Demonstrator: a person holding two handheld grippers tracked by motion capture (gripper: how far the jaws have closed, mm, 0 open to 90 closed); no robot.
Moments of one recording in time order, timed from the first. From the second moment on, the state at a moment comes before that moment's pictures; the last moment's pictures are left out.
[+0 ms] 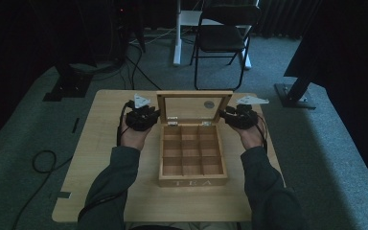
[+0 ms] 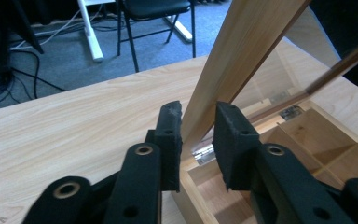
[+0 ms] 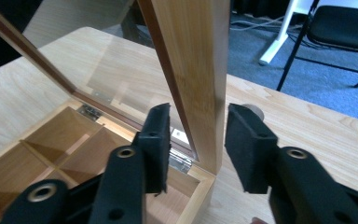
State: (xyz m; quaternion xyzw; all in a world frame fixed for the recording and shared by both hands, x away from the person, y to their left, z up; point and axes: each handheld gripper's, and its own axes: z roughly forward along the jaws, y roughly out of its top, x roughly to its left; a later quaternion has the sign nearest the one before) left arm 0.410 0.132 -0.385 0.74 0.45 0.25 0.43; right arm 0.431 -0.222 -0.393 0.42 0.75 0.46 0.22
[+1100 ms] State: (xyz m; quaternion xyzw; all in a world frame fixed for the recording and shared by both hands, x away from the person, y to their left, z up) left arm 0.384 0.135 -0.388 0.76 0.42 0.23 0.44; right arm 0.402 -0.234 -0.388 0.39 0.77 0.45 0.22
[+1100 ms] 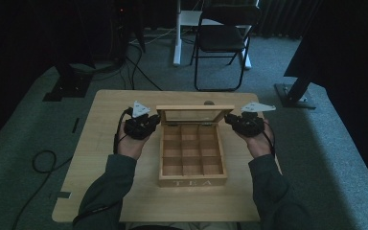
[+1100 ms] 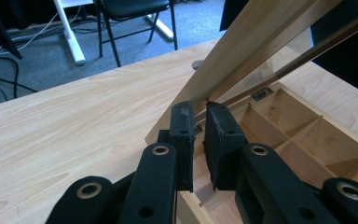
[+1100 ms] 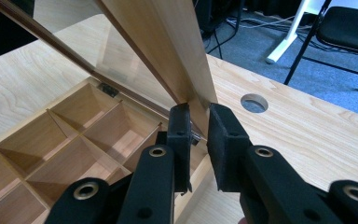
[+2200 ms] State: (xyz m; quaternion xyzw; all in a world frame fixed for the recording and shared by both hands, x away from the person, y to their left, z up) left arm 0.368 0.137 -0.397 0.76 0.42 0.21 0.45; right arm 0.387 -0.242 -0.397 0.39 0.77 0.47 0.18
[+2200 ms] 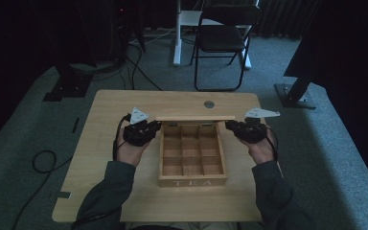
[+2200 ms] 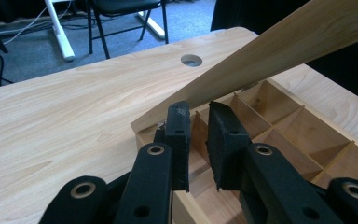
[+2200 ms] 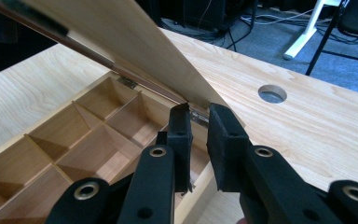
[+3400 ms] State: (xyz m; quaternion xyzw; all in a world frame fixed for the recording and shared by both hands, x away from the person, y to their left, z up) left arm 0.346 0.136 -0.408 0.76 0.42 0.21 0.46; right arm 0.370 -0.243 -0.412 0.39 0.77 0.47 0.17
